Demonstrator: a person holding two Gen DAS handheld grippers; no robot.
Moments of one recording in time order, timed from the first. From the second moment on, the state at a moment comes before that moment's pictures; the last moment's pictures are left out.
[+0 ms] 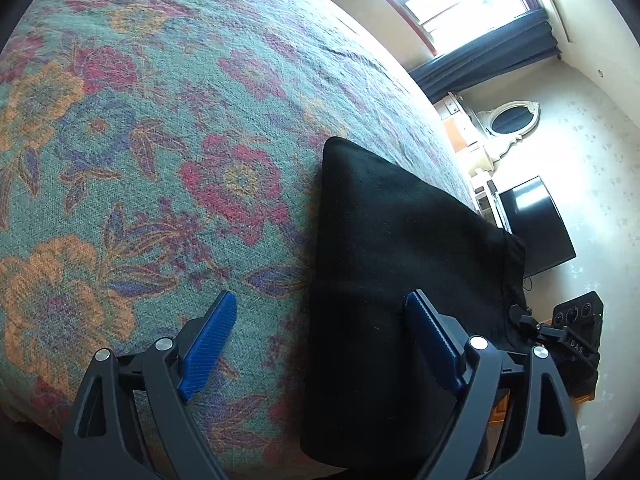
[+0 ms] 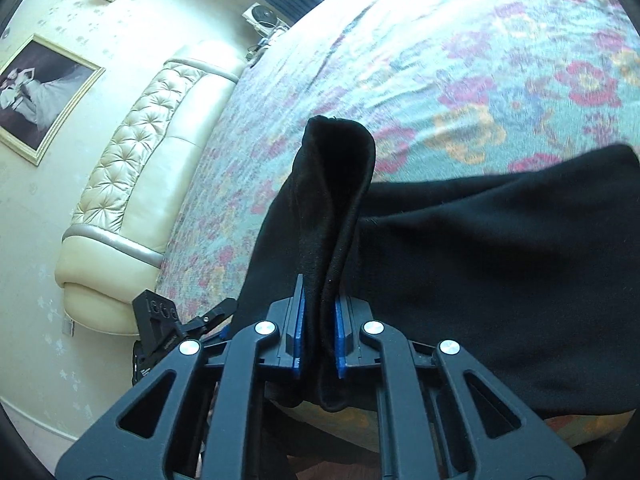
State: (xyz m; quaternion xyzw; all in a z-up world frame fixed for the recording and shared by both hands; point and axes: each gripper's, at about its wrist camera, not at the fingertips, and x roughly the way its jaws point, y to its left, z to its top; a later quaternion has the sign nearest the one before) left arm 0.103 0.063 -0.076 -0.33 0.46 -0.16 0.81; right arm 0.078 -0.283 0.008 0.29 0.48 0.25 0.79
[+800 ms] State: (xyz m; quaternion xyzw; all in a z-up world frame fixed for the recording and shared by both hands) left arm 0.108 -0.024 -0.068 -0.29 0.48 -0.23 0.79; right arm 0.051 -0.431 -0.031 0.31 0.50 0.13 0.80
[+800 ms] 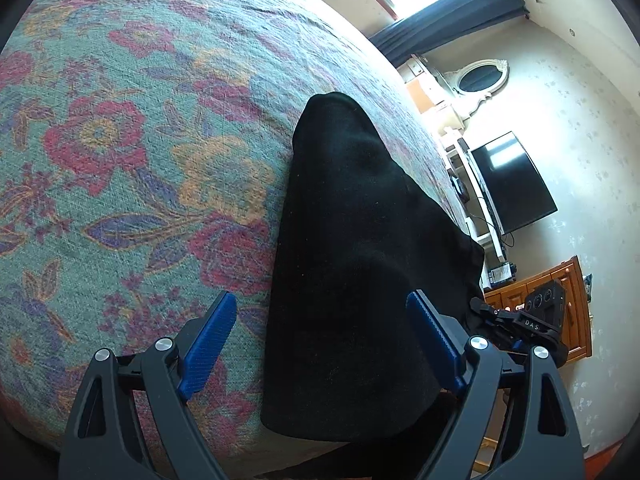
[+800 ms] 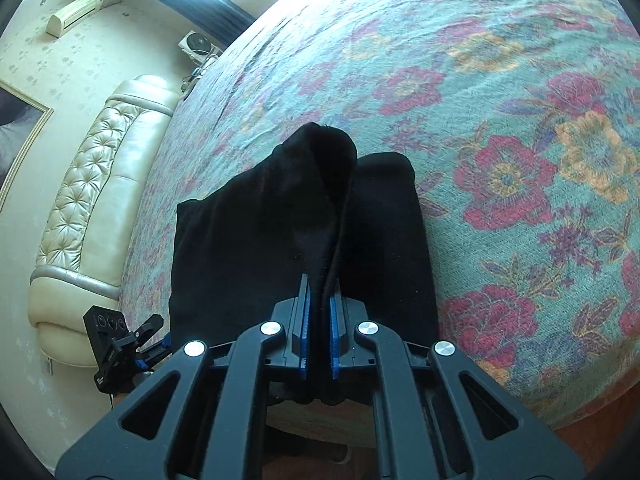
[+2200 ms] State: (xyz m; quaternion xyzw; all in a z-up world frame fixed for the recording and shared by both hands) left arm 0.107 -0.054 -0.077 -0.26 0.51 -0.24 0.79; right arm 0.017 -0.486 -0.048 0.35 0.48 0.10 0.80
